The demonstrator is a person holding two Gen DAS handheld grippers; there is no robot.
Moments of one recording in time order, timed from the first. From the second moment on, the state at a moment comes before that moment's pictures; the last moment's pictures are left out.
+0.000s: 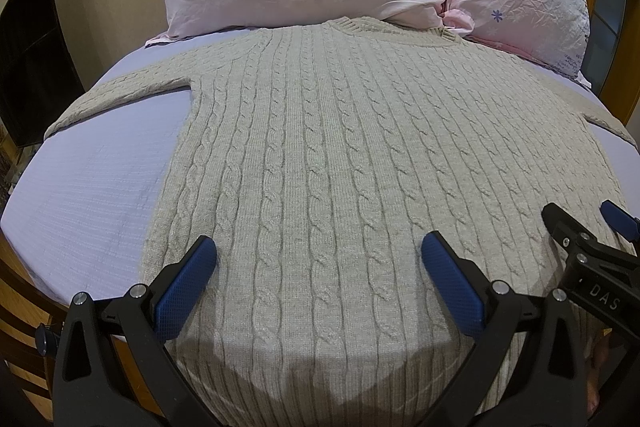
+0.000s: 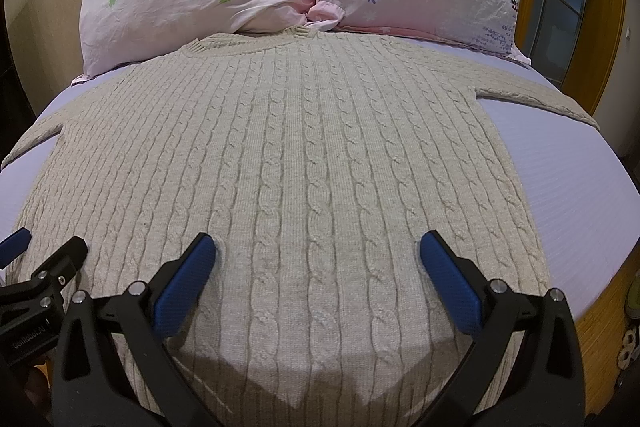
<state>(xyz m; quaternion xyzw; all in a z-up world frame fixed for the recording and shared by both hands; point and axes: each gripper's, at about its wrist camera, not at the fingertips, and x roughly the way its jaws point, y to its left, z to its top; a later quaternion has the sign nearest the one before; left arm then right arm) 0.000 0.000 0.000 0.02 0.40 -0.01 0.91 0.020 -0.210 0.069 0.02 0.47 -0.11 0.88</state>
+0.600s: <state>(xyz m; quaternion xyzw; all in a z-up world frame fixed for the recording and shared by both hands) 0.000 0.001 0.004 0.02 0.41 -0.01 0.91 0.023 -0.210 0.069 0.02 0.48 -0.10 0.87</state>
